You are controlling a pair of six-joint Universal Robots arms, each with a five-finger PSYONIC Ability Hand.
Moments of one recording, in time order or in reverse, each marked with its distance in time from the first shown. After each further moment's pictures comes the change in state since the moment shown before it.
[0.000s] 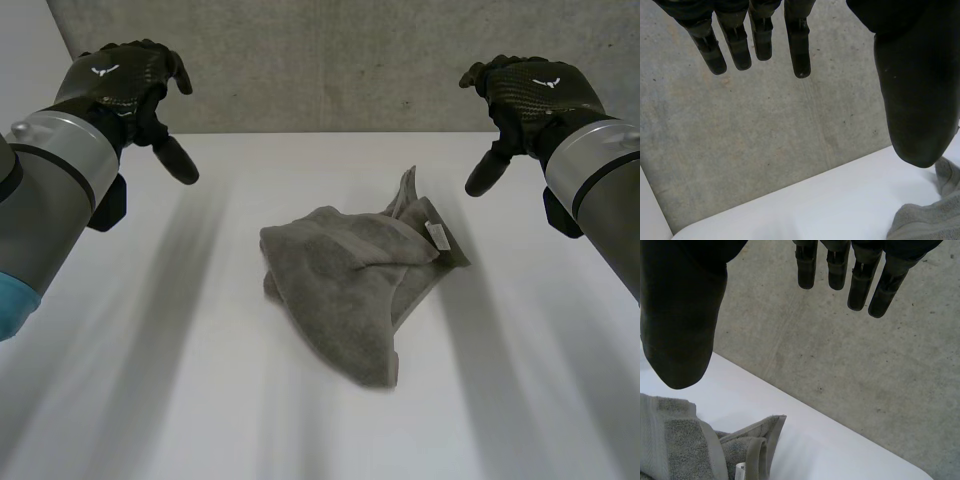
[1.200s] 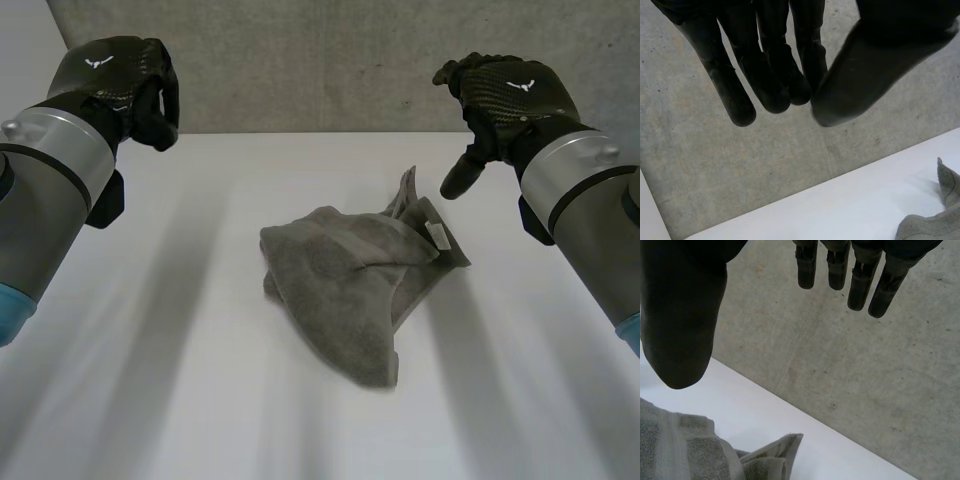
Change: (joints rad) left arm -0.006 0.033 -0.029 0.036 -0.004 0.000; right arm 0.067 -0.023 0.048 -0.068 0.012 0.008; left_hand 0.996 1.077 1.066 1.067 1.043; right_hand 0.000 0.000 0.000 0.000 0.000
